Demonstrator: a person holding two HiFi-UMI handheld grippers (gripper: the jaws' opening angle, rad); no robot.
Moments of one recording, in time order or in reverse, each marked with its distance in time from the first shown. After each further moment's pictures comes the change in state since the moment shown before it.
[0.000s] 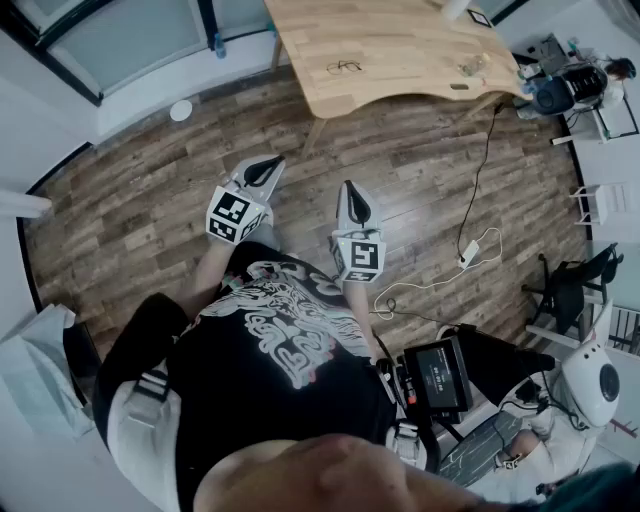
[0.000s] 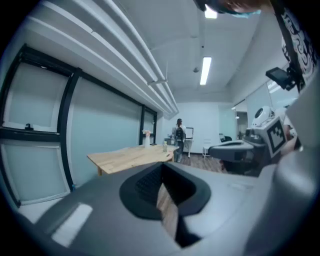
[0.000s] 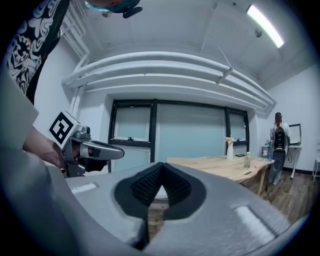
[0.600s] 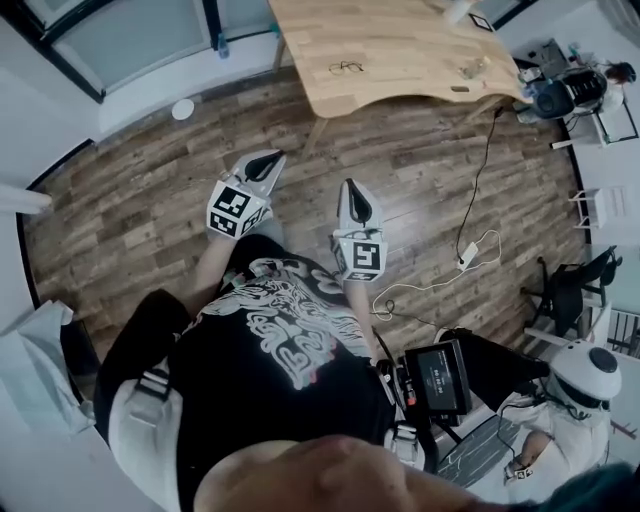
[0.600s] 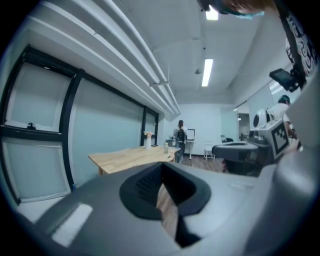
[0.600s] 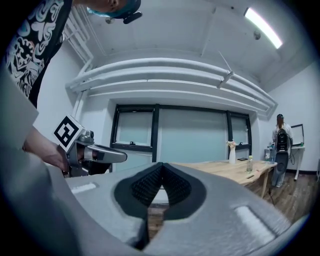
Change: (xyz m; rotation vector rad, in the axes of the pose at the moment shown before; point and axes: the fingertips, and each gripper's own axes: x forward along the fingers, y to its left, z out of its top) left arm -0.005 0.000 0.003 -0.021 -0.012 0.011; right arm -0.011 0.004 0.010 0.001 -0.053 0.009
